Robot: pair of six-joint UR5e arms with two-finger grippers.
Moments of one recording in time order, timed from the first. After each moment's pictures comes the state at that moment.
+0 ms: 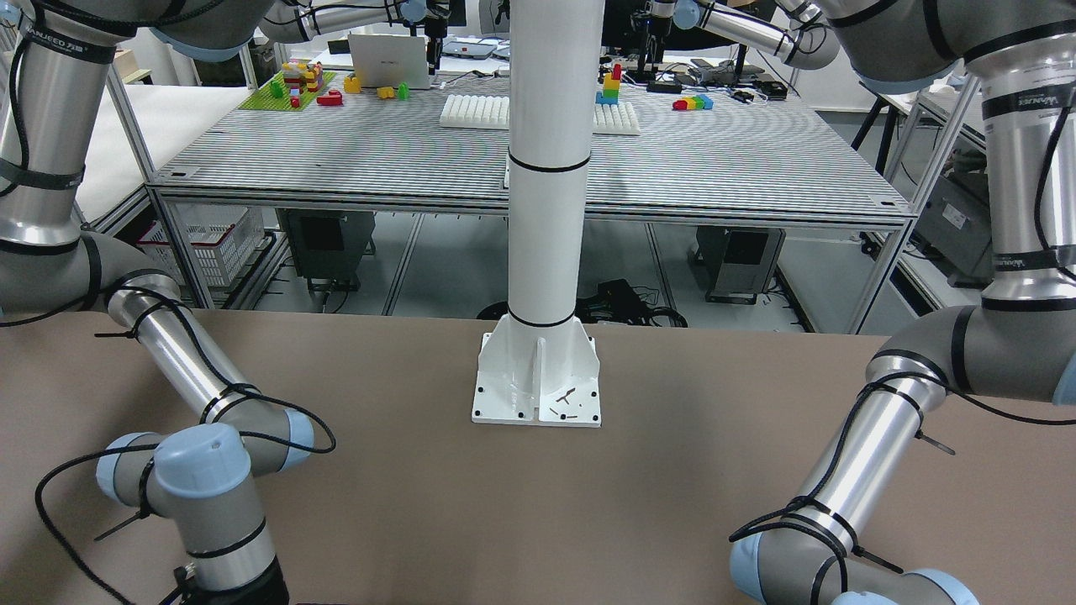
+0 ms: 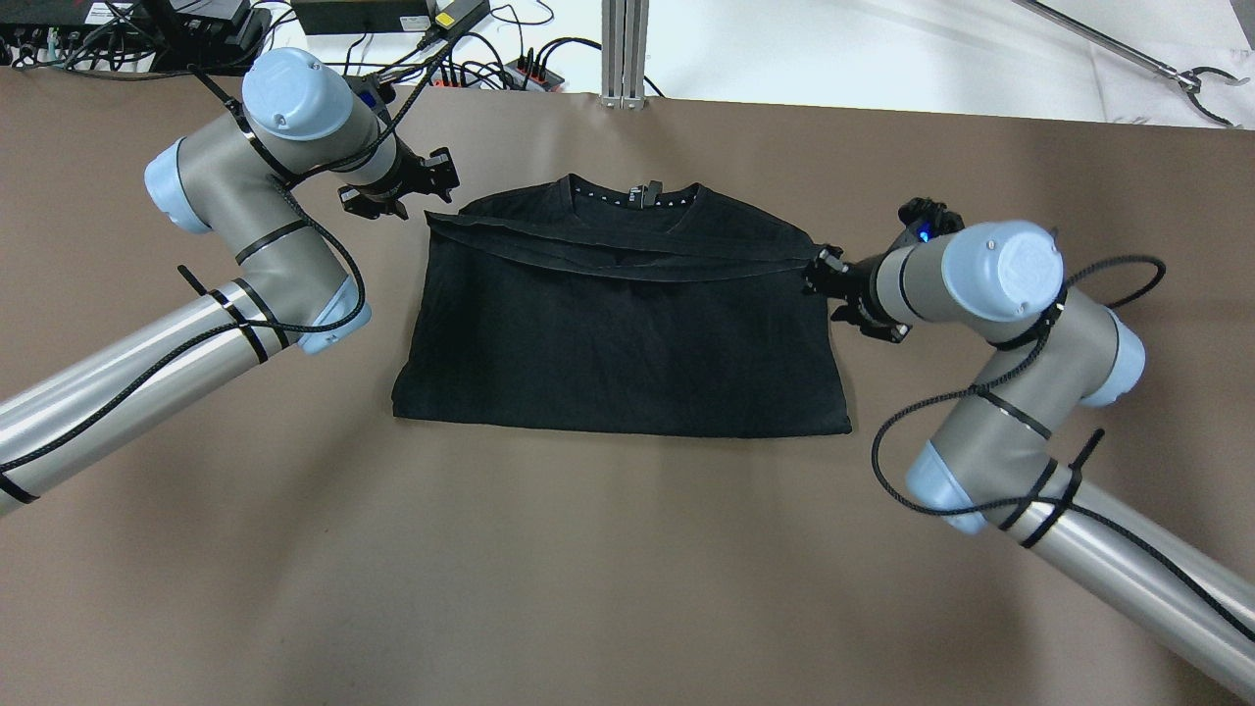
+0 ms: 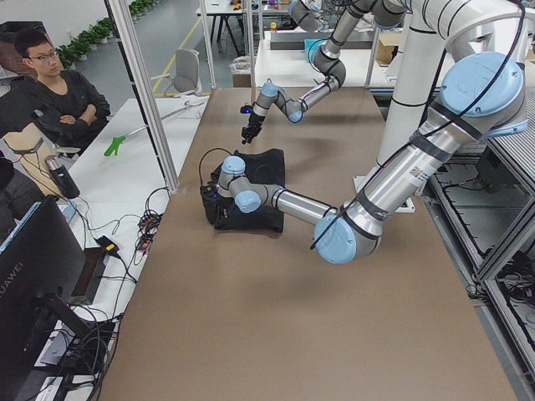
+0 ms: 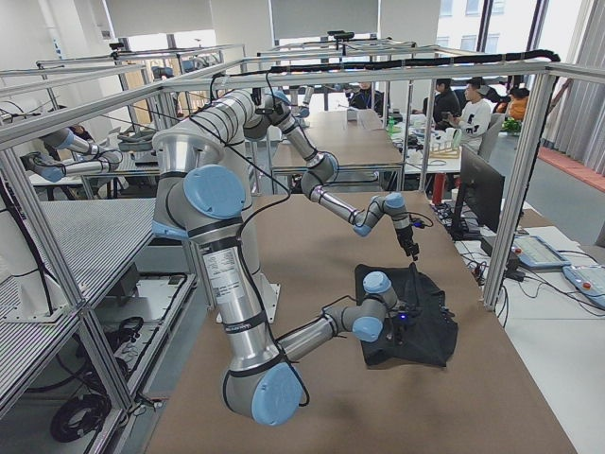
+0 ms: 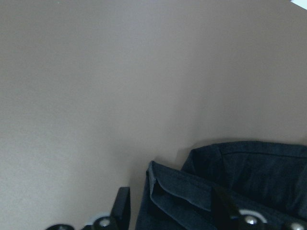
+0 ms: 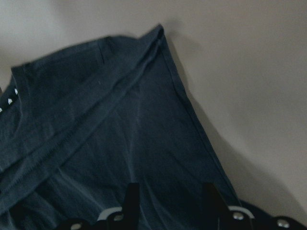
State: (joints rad) left arm -0.92 -2.37 -1.10 -2.13 -1.92 -1.39; right arm 0.80 -1.16 1.58 -0.97 1.82 1.74
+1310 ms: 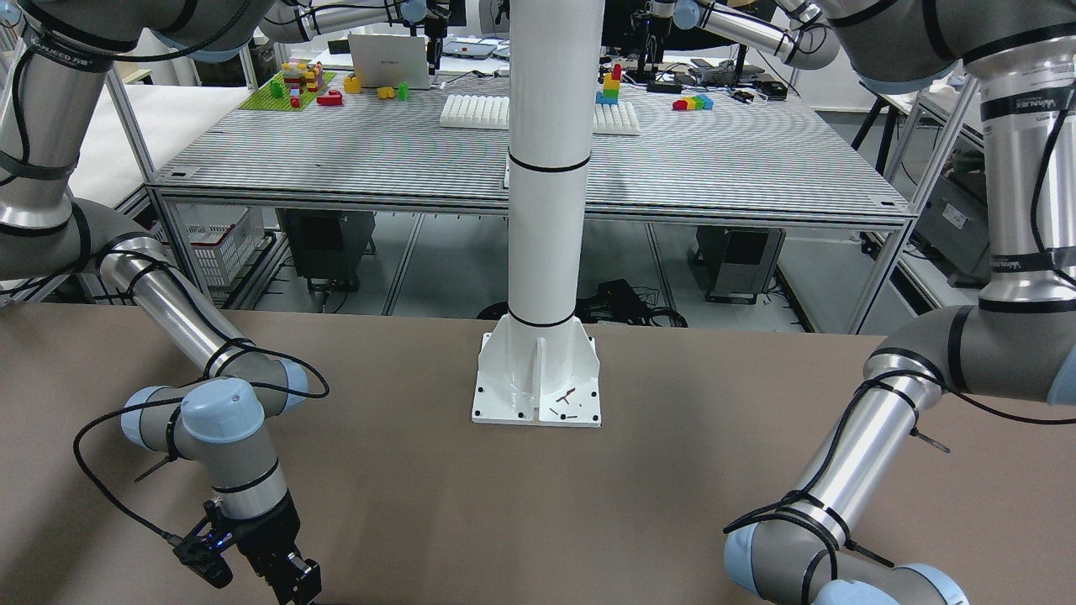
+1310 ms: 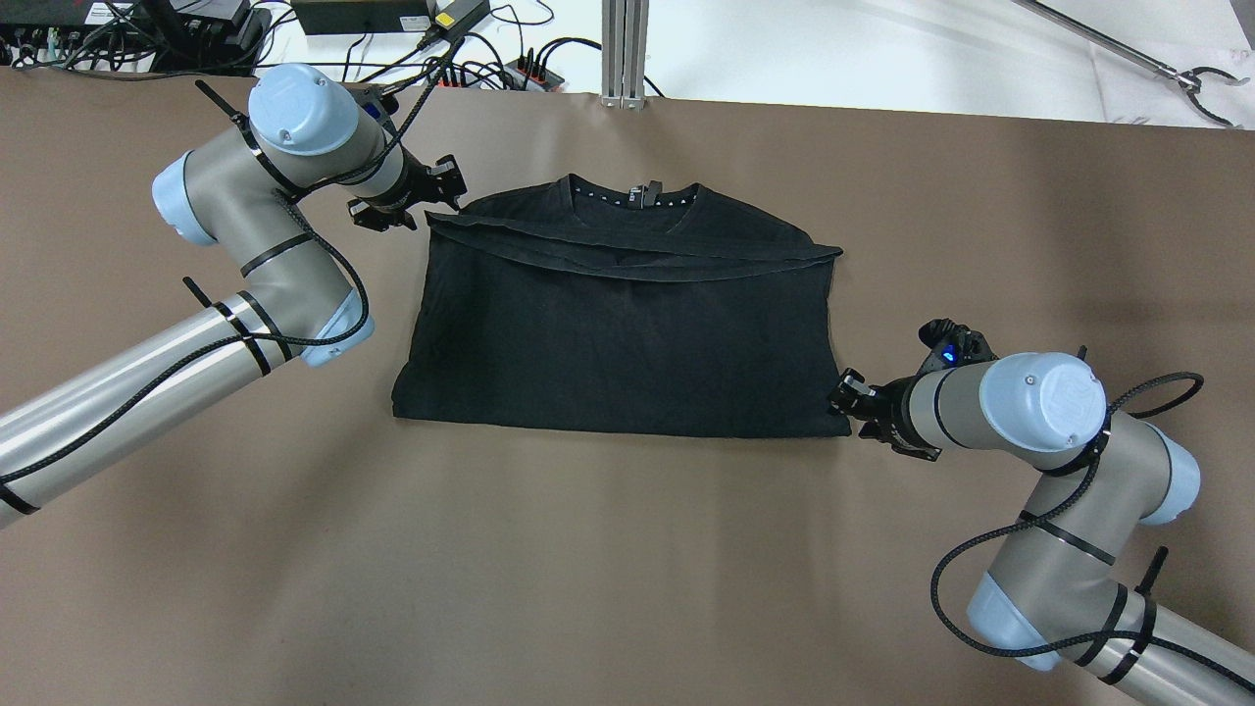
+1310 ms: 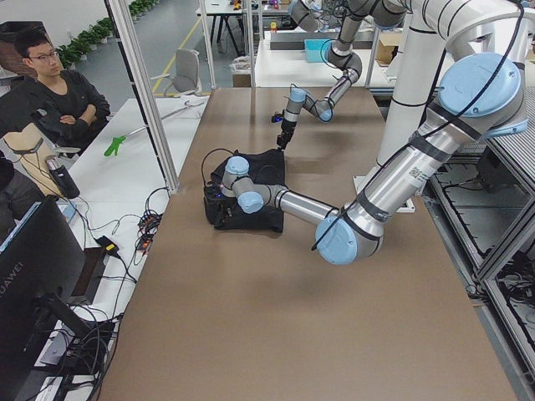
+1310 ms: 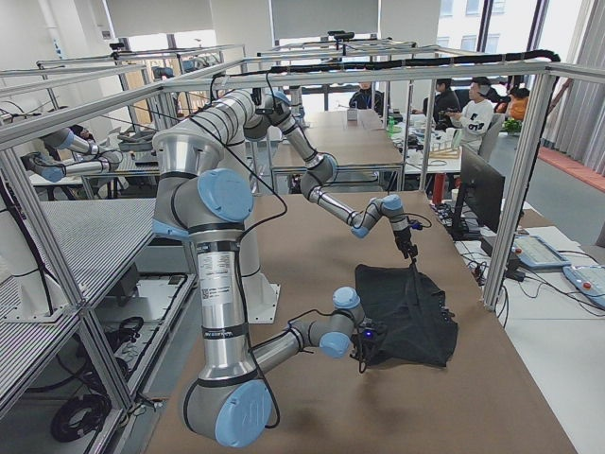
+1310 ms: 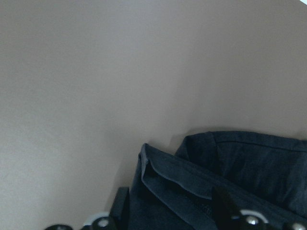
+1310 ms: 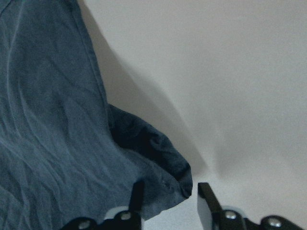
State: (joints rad) left arm -0.90 -2.35 -1.13 -2.15 -1.91 -1.46; right arm 0.67 -1.37 1.74 -0.98 1.82 1.74
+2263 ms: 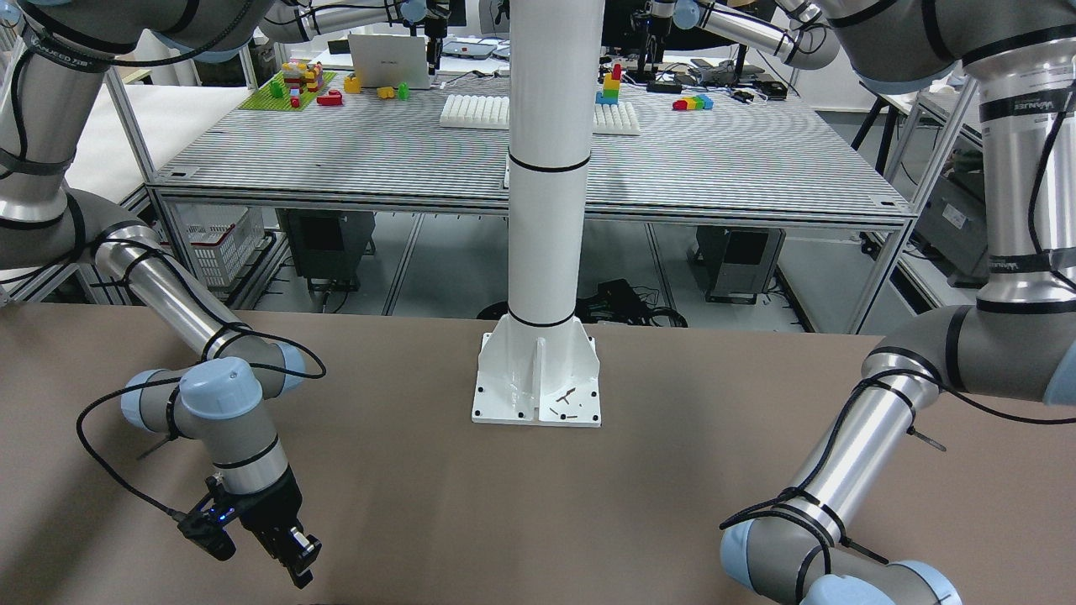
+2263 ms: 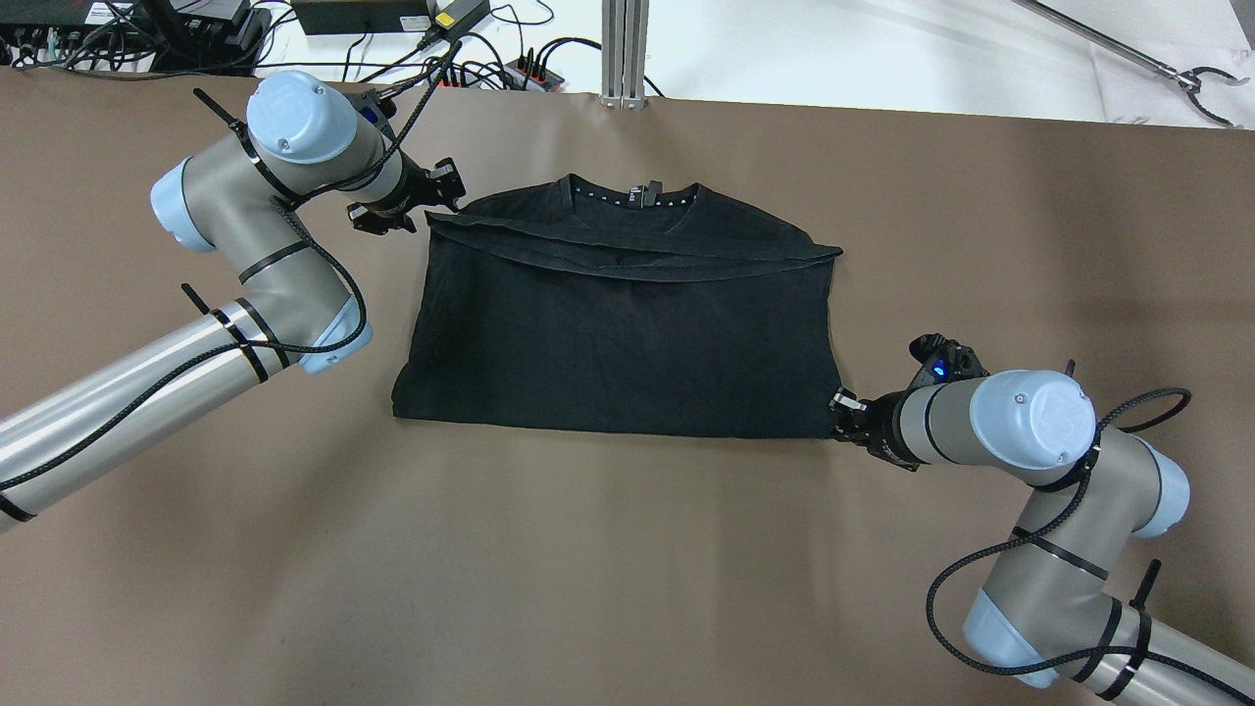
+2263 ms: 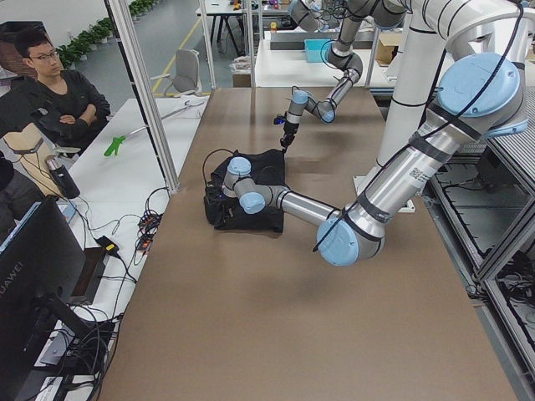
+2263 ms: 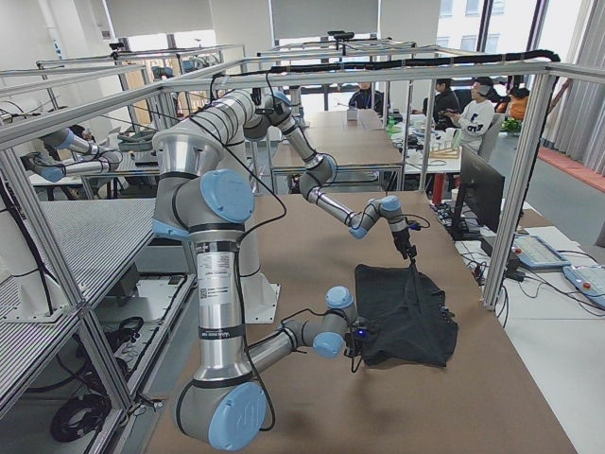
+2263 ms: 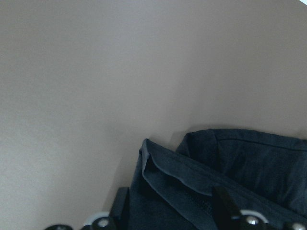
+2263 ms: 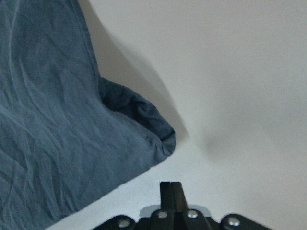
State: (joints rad) left arm -0.89 -2.35 -1.13 -2.16 -1.89 -1.49; right arm 0.65 -1.43 1.82 -0.97 1.84 1.77
